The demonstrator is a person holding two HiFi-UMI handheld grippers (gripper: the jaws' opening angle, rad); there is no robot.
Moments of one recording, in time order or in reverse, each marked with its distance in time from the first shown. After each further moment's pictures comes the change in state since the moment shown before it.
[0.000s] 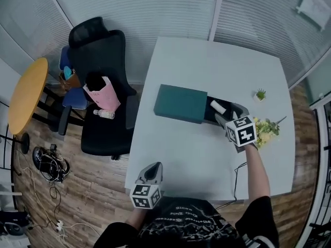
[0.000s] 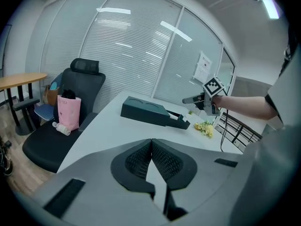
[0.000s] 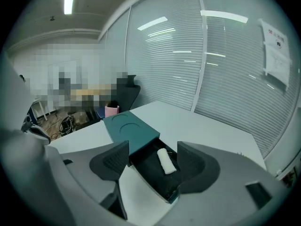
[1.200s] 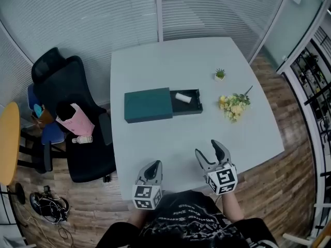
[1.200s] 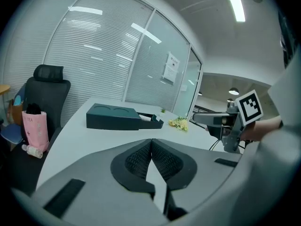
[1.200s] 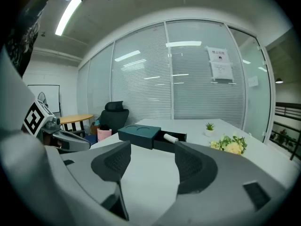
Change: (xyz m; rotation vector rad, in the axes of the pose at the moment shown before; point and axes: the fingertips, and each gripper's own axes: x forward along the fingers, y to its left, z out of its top) left arm 0.006 -0.063 0.000 0.236 -0.034 -0.301; right arm -0.156 0.131 -0.109 0.280 -0.326 -0.261
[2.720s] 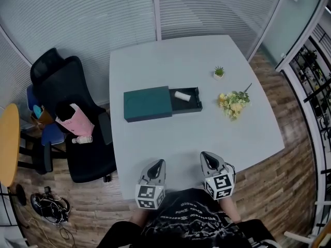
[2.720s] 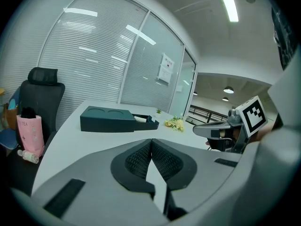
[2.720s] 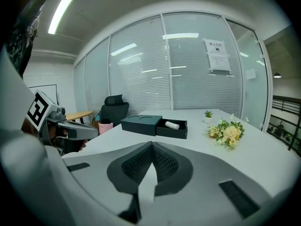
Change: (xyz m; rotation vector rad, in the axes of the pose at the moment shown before) left arm 0.004 -0.015 0.000 0.043 -0.017 -0.044; right arm -0.015 0.016 -0.045 0.041 0.094 -0.007
